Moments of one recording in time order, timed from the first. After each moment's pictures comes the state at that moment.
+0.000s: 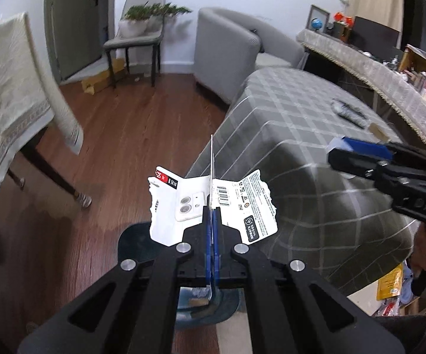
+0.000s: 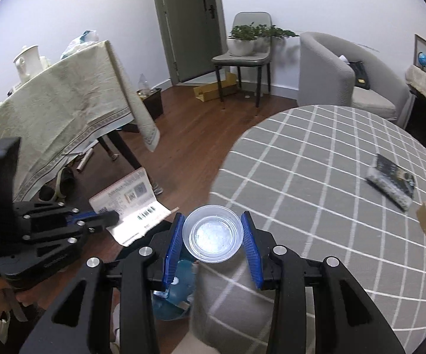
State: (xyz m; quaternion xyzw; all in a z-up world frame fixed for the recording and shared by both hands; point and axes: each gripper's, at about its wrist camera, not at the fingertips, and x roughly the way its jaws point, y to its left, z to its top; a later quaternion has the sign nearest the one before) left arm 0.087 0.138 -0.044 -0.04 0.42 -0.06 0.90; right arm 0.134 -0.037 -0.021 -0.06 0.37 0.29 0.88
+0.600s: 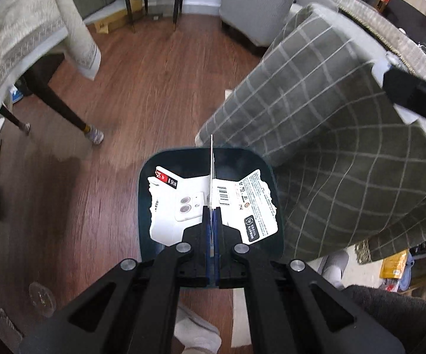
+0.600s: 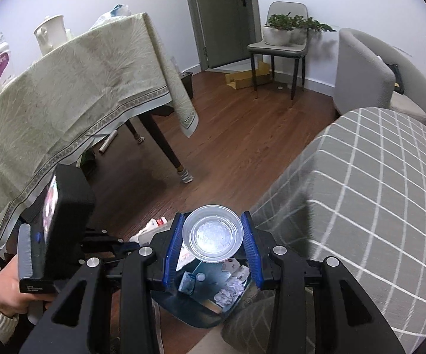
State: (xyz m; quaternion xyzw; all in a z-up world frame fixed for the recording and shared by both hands) left arm 0.084 0.192 -0.120 -0.06 0.55 -0.03 0.83; right arm 0.127 0.045 -0.039 -0.08 0.39 0.34 0.85
